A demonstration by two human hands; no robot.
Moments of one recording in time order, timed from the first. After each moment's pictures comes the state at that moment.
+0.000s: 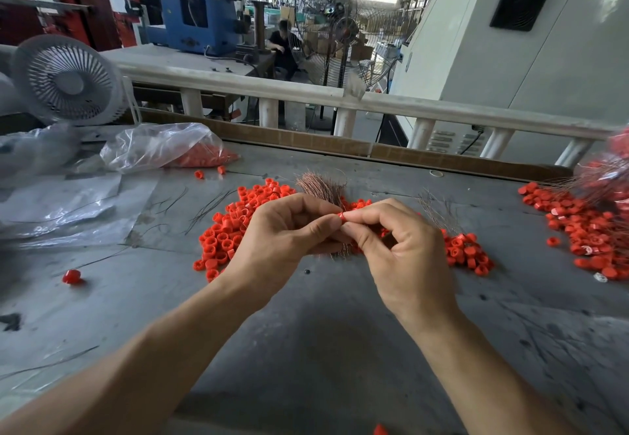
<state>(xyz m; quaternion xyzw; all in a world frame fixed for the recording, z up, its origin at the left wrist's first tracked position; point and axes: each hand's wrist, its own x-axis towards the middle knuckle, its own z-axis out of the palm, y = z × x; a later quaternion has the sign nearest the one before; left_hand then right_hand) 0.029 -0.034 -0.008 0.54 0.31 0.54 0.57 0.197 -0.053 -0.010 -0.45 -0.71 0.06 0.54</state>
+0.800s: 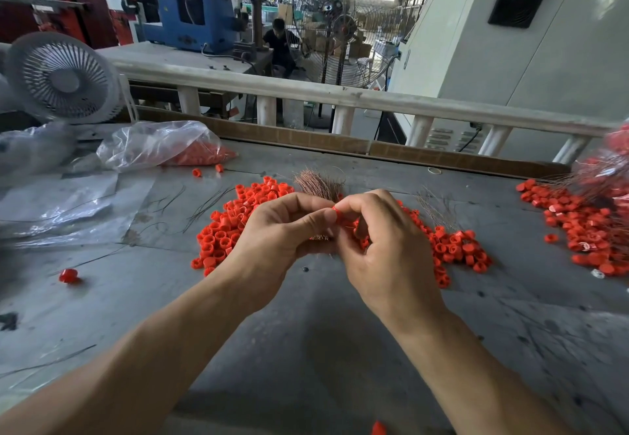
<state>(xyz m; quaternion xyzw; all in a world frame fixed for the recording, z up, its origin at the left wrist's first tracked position) 0.028 -0.031 -0.009 0.48 0.27 0.53 0.64 0.184 -0.057 -0.011 -0.47 -0.73 -0.08 0.49</state>
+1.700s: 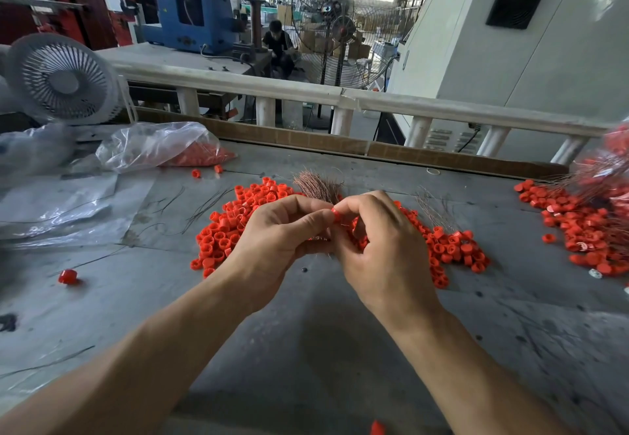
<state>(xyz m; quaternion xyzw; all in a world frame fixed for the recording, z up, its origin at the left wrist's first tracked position) 0.027 -0.030 -0.010 0.48 0.30 0.52 0.64 0.183 -0.056 -0.012 -0.48 -0.73 -0.07 0.48</state>
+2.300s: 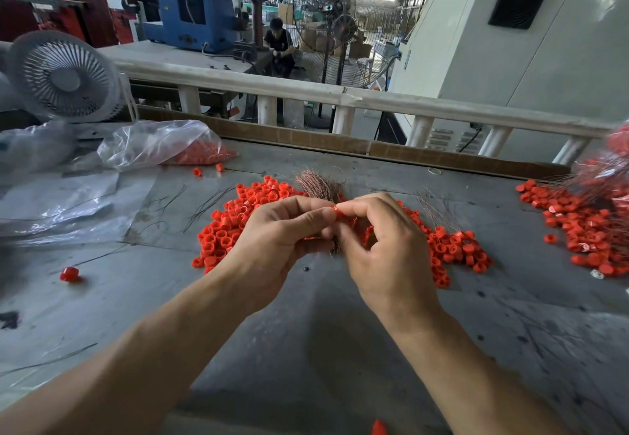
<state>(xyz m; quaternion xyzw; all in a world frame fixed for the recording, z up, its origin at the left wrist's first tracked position) 0.027 -0.030 -0.010 0.45 0.30 0.52 0.66 0.183 -0.054 -0.014 -0.45 -0.72 -0.04 0.53</state>
